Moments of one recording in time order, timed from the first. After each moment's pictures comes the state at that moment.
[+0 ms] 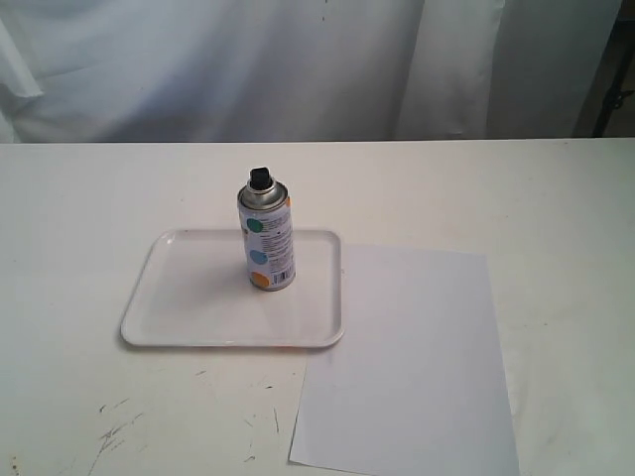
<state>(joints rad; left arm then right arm) 0.07 0.07 -0.13 -0.11 0.26 0.06 -0.14 0.26 -0.19 1.75 -0.03 -1.69</state>
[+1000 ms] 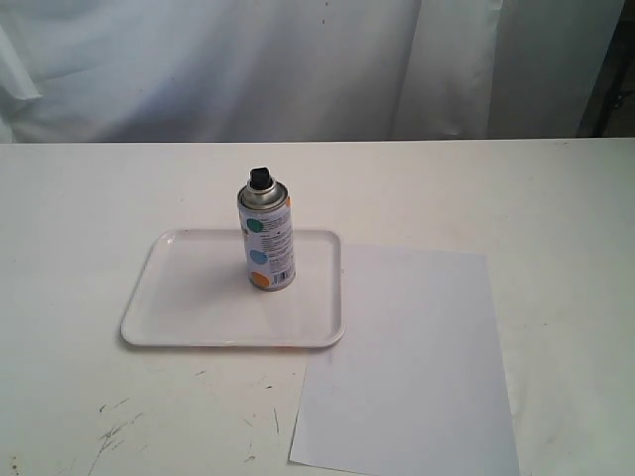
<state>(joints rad) 0.05 0.00 0.00 -0.08 0.36 0.06 -0.14 0.26 -0.19 1.75 -0.03 -1.68</state>
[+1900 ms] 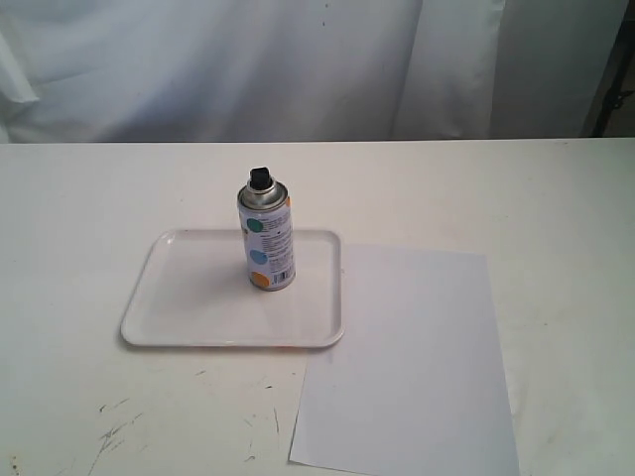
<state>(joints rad) 0.05 0.00 0.00 -0.07 0.36 0.06 -0.14 0.26 -0.19 1.75 -0.06 -1.68</state>
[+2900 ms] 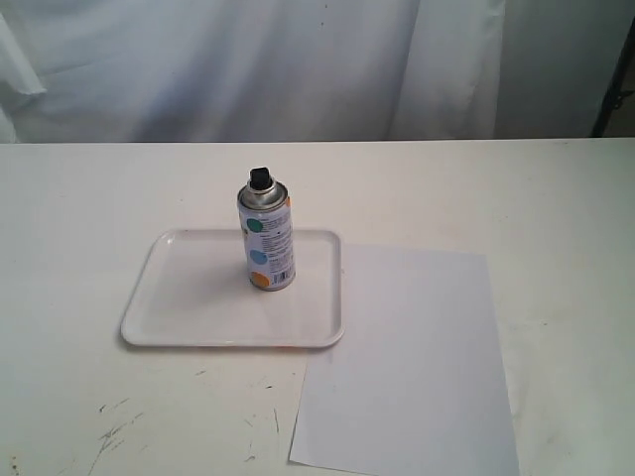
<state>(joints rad) 0.05 0.00 0.00 -0.07 0.36 0.06 -0.20 0.10 -0.27 0.16 0.31 -0.11</state>
